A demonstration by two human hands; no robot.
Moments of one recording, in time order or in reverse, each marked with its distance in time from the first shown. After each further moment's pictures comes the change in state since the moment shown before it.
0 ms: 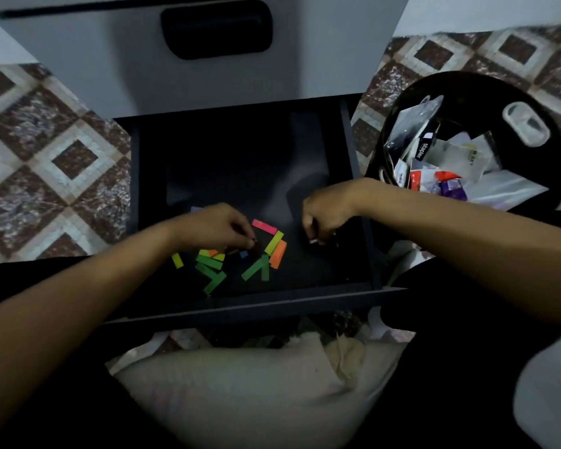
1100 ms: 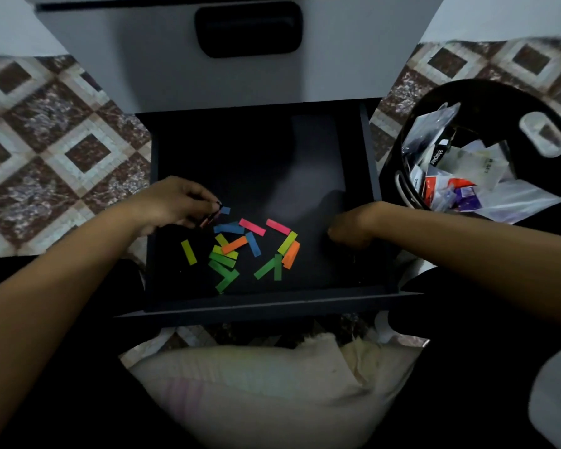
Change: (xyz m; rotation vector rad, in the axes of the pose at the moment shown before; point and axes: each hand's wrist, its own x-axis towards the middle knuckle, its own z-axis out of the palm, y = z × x) left_hand -0.026 -0.050 -0.044 -0.409 0.286 -0.157; right_hand 0.011 0.000 0.027 -0.359 -0.232 0.100
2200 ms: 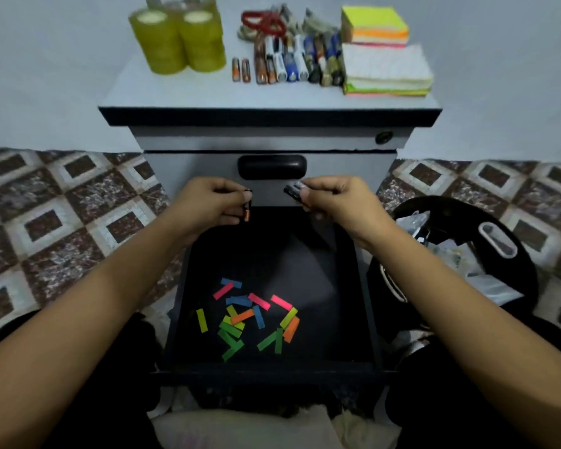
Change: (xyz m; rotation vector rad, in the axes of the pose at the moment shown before) left_hand -0.057 0.113 -0.030 -0.459 0.285 0.326; right_hand -0.130 -0.013 -0.099 1.527 1.348 -0.192
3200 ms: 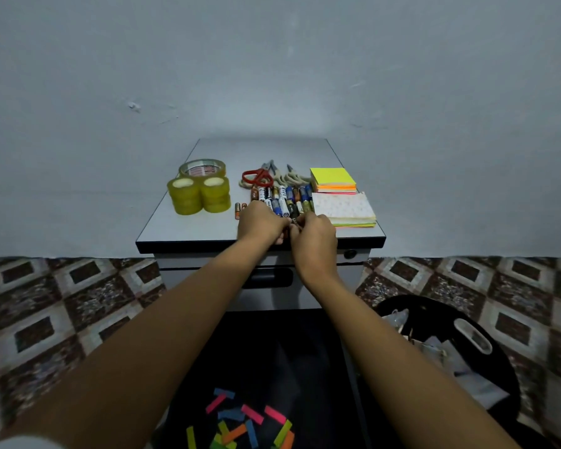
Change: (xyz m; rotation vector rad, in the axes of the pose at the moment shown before) left_hand 0.044 0.136 0.057 0.339 0.319 0.220; right_hand 0.042 -0.091 0.011 -0.593 0.638 -0.215
